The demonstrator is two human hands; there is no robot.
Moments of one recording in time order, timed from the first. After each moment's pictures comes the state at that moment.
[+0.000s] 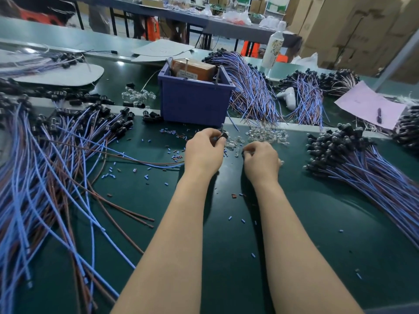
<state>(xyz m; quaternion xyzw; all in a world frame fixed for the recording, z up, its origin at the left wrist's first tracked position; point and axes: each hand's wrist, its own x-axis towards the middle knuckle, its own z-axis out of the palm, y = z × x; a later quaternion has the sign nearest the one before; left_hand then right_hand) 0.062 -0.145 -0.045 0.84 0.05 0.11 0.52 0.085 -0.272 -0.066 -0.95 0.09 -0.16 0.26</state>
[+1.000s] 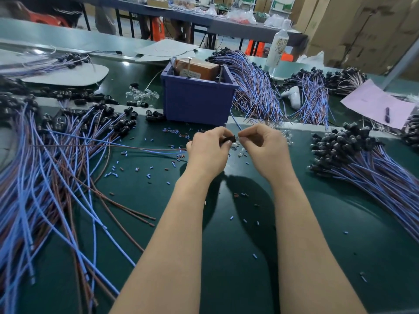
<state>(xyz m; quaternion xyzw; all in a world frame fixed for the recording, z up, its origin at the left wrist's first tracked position) 0.058 -0.146 -0.037 0.89 -0.01 0.11 0.43 0.071 -0.274 -0.038 -0.85 -0.10 -0.18 0.48</state>
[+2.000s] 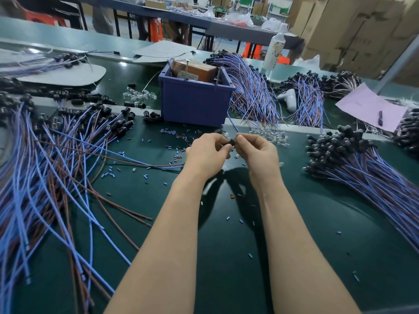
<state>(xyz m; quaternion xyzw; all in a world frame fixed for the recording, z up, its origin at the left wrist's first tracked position) 0.058 -0.145 -0.040 0.87 -0.03 0.05 0.49 0.076 -0.263 -0.057 -0.65 0.02 -0.10 0.75</state>
